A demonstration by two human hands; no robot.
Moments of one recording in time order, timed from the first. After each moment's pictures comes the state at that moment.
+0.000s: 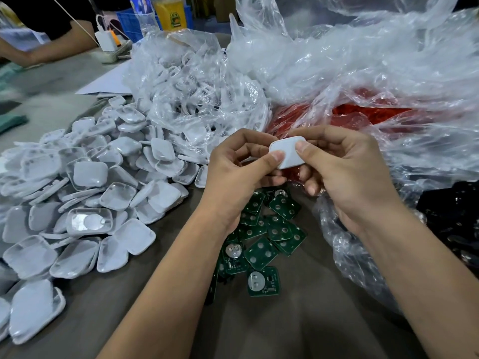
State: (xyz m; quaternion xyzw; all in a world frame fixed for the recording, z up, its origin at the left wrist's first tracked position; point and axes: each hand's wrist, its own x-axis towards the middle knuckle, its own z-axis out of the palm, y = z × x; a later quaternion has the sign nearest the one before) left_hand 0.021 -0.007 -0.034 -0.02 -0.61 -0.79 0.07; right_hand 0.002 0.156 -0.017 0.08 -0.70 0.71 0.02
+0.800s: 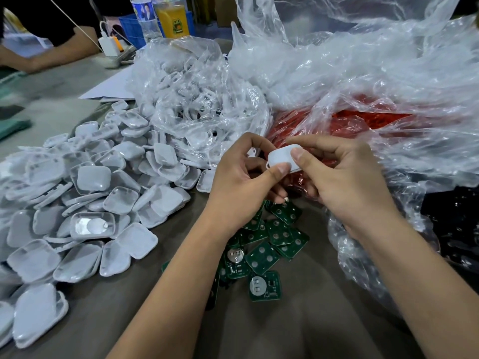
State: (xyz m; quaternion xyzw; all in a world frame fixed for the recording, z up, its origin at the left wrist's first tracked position) left_hand 0.020 -0.008 -0.036 -0.07 -0.70 -0.71 0.07; right_hand 0.001 0.157 -0.020 0.08 -0.77 0.63 0.05
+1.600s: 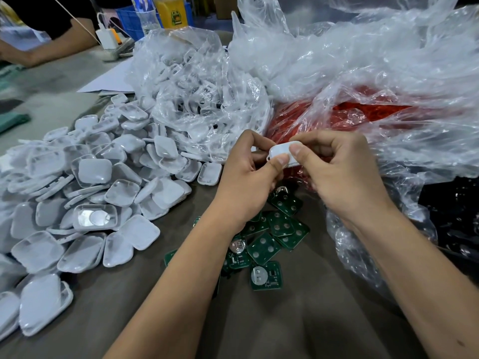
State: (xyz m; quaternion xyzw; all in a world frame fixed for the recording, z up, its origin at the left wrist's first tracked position) left_hand 0.021 0.002 -0.036 -0.01 -0.71 -0.70 0.06; right_hand -0.003 0.156 -0.031 0.11 -0.82 0.55 0.11
